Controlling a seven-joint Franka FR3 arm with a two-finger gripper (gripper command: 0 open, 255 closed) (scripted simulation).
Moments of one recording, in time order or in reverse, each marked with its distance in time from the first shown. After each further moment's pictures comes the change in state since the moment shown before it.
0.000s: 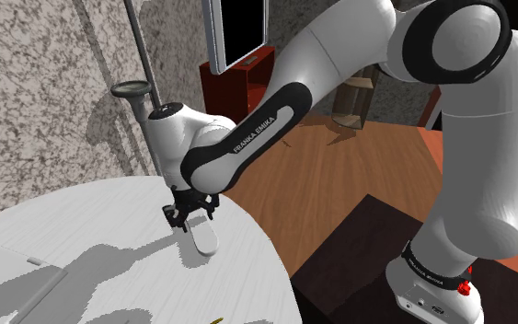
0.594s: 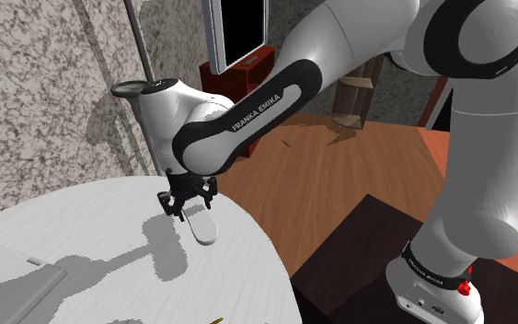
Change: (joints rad) arm -0.020 -0.071 0.027 0.032 0.052 -0.092 -0.034
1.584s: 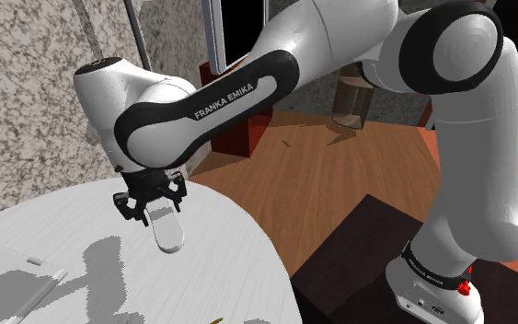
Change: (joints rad) arm 0.135 0.132 0.011 0.307 -0.051 -0.196 0.099
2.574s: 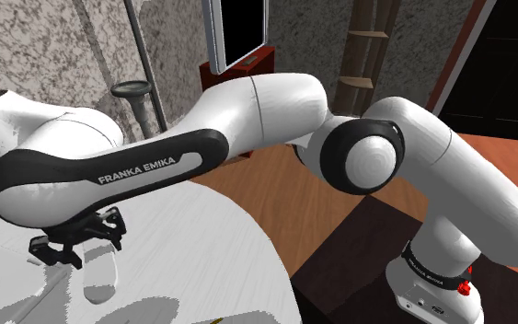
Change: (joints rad) arm 0.386 0.505 -0.081 0.821 -0.132 -0.305 0.082
